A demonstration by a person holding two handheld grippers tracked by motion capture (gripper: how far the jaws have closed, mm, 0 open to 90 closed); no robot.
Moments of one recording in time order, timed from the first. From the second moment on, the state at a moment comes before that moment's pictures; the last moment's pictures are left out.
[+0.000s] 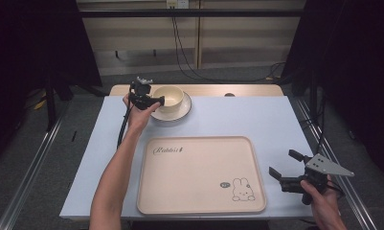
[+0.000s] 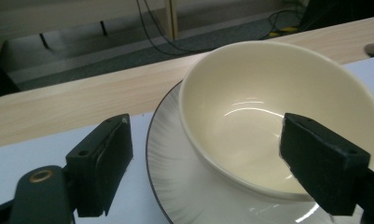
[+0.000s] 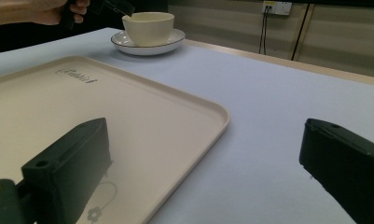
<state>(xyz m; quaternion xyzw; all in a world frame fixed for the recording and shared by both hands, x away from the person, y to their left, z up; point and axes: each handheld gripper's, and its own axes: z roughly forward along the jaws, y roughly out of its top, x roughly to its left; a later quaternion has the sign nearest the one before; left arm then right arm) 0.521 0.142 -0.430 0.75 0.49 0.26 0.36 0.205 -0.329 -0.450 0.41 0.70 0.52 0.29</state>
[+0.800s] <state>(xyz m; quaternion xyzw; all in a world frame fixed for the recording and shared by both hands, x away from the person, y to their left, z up) 0.555 0.130 -0.452 0.77 0.54 0.15 0.31 0.204 -0.329 -0.450 0.41 0.70 0.52 0.28</state>
